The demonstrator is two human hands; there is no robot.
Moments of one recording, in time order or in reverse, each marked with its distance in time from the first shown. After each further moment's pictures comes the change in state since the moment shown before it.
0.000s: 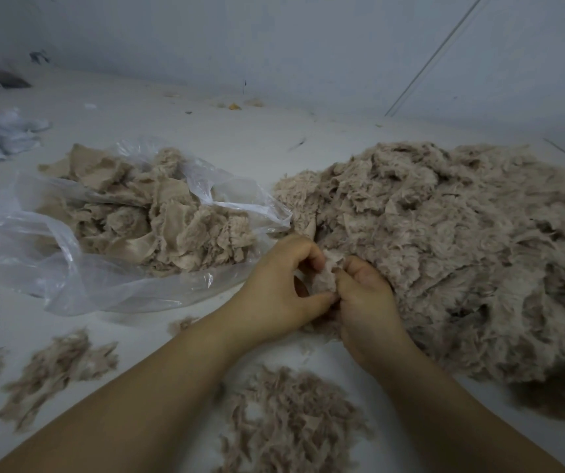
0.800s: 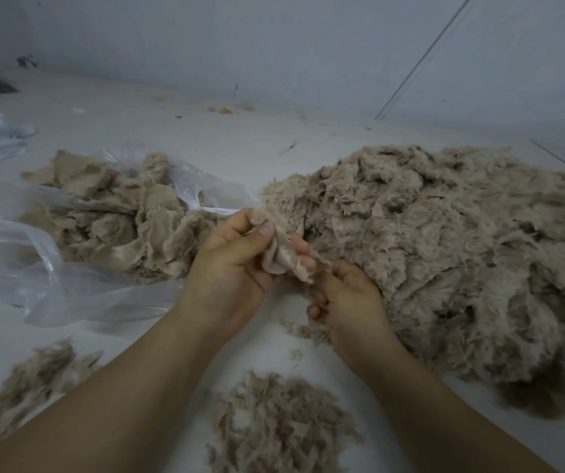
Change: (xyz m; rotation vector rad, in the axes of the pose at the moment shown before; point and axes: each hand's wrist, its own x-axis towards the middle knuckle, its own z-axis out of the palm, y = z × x) left_hand 0.007 0.008 -0.021 -1.088 0.106 -0.119; right_hand 0.001 -0.001 0.000 -0.014 0.033 0.078
